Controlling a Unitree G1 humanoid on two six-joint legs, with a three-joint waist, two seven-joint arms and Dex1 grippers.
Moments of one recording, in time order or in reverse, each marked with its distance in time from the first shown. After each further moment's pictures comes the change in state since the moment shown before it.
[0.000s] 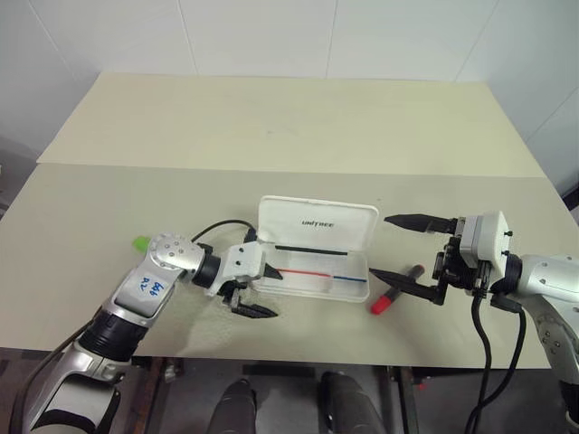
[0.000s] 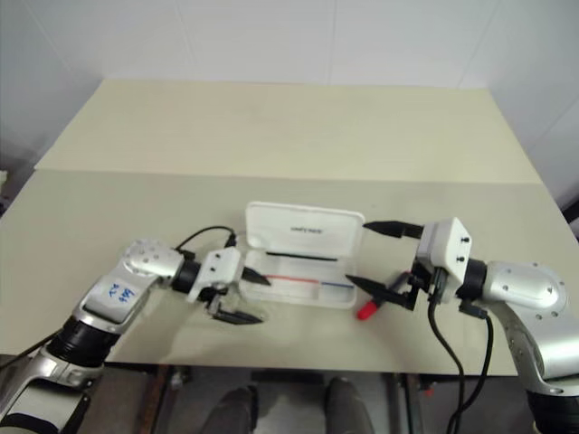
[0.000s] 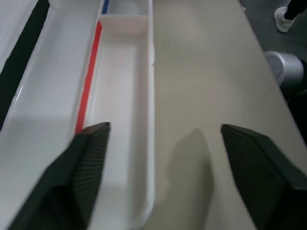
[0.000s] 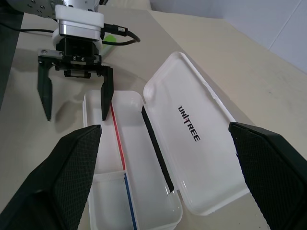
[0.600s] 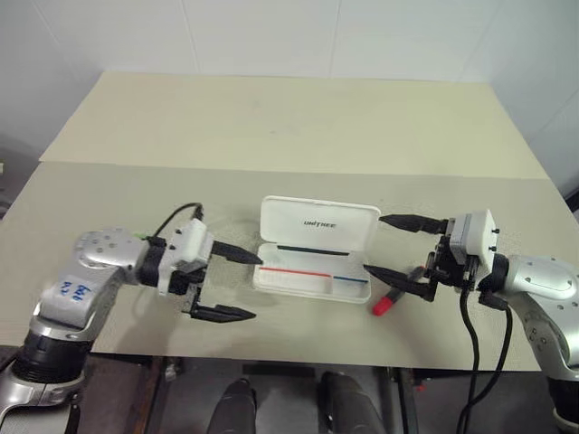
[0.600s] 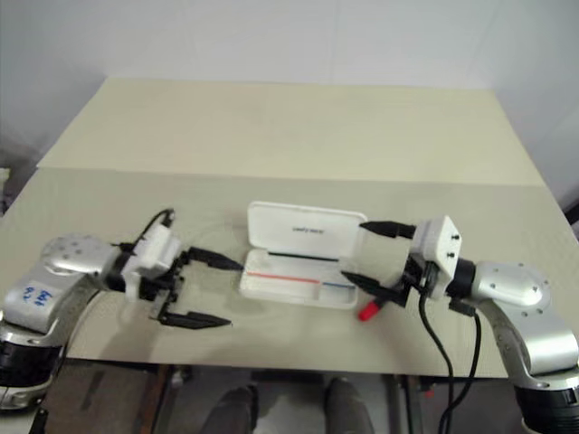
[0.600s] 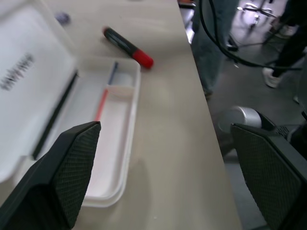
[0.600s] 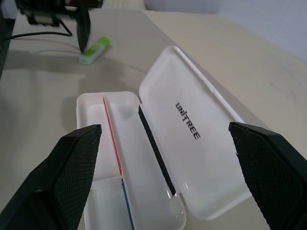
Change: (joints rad) left arm 0.137 0.141 0.345 -0.190 -0.354 0.104 -0.060; right arm 0.005 0.040 0.036 0.032 0.002 0.051 -0.071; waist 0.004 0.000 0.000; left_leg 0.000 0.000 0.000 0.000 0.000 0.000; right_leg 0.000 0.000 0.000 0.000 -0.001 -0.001
